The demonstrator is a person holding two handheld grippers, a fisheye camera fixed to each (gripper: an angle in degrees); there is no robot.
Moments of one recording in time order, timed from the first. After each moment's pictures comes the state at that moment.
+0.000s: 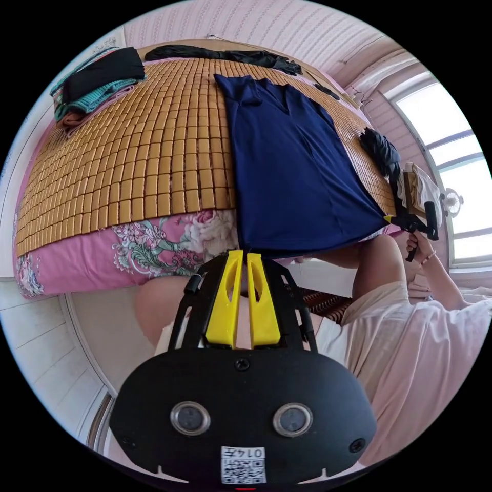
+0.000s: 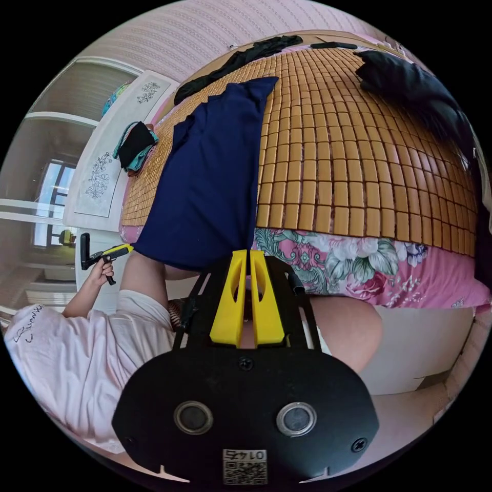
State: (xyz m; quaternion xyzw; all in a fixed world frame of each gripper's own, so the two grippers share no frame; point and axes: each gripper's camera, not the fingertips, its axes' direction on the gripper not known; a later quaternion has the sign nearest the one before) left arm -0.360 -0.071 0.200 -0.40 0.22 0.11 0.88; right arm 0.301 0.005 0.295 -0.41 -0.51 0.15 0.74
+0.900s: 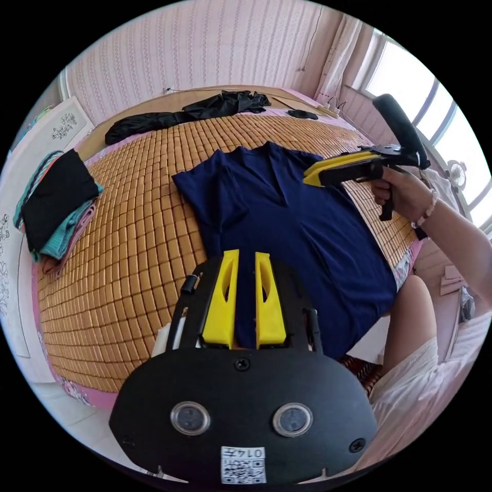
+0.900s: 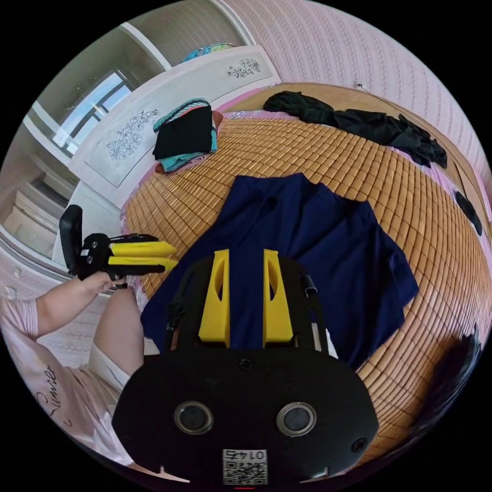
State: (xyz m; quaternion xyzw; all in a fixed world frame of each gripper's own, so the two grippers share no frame) left arm -0.266 -0.207 0.408 -0.26 0.22 0.20 0.92; right arm 0.058 -0.335 0.520 -0.24 -0.57 -0.04 0.79
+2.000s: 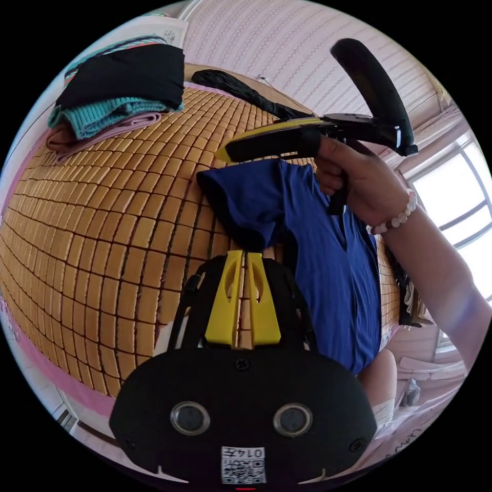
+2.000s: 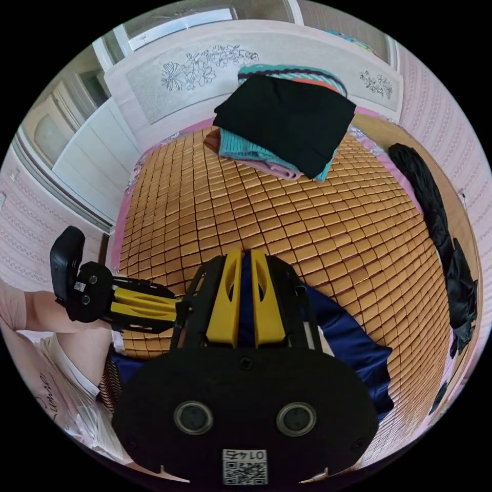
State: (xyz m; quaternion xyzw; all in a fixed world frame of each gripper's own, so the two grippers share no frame) left arm -0.407 -0.172 0.521 -0.27 0.19 -0.06 0.94; right arm -0.145 -0.484 0.521 -0.12 -0.62 -0.26 0.73
